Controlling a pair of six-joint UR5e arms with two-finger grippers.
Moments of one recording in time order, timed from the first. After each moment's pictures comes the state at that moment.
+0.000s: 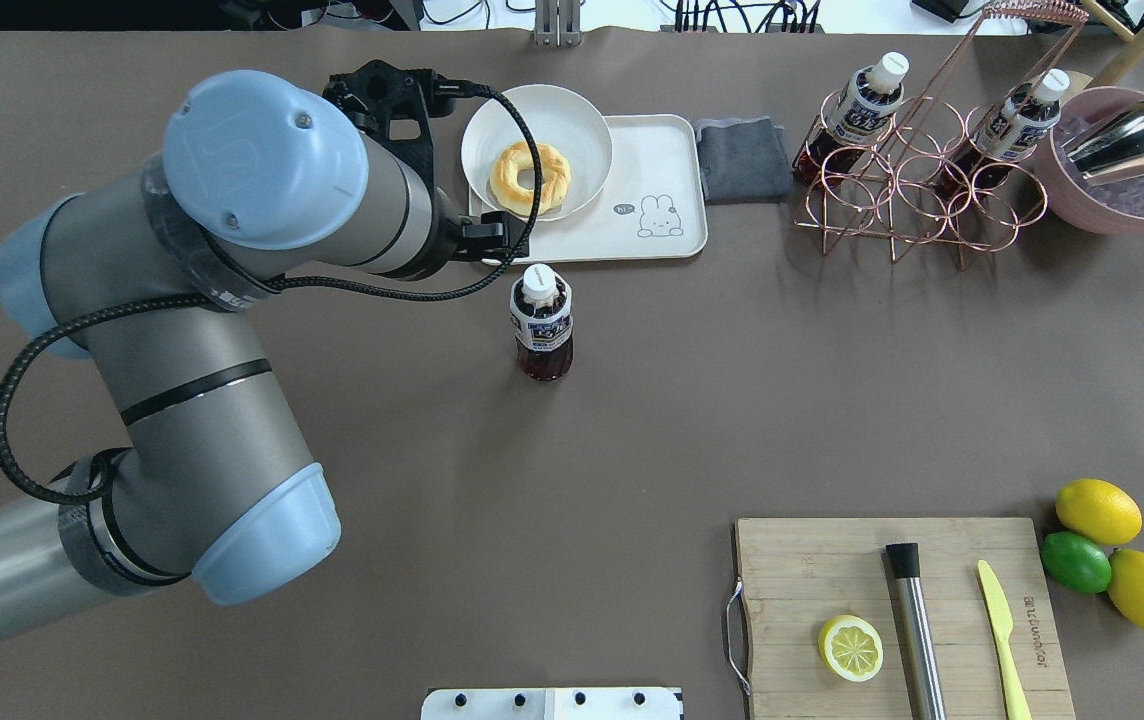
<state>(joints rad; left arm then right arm) -0.60 -2.30 -1.93 -1.47 -1.68 -1.19 1.38 -1.66 1.86 -1.48 2.29 0.16</state>
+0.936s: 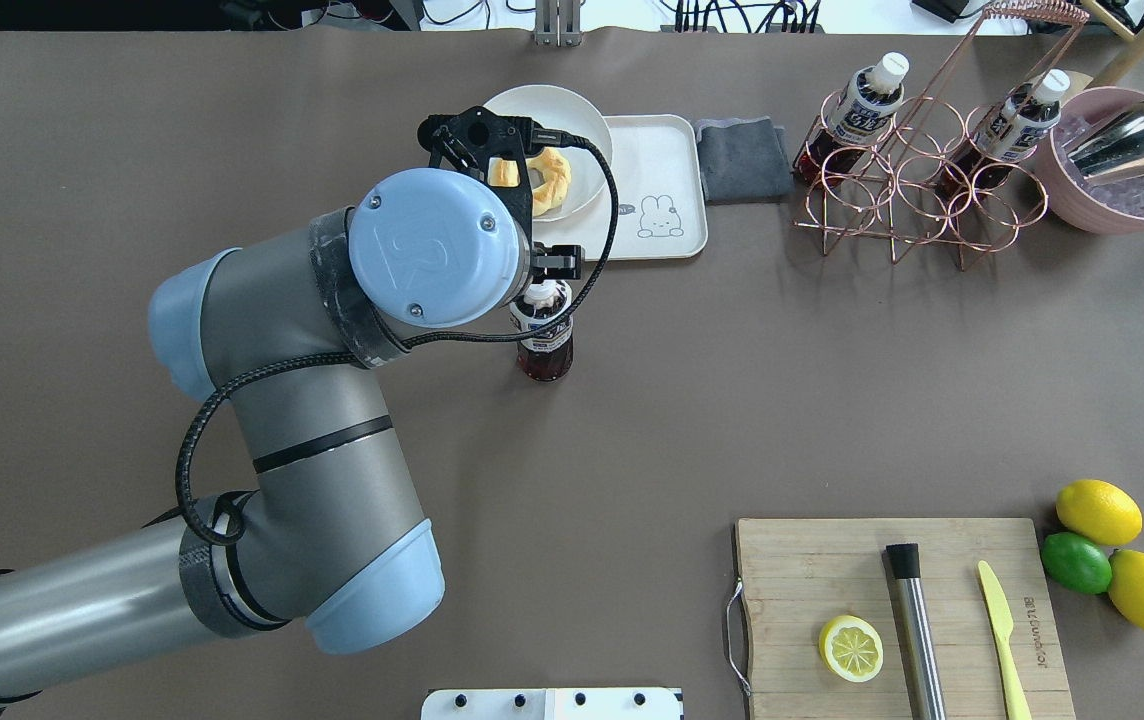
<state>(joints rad) -0.50 -2.40 -1.82 -1.43 -1.48 -1.20 1.51 -1.81 1.82 -1.36 2.31 0.08</state>
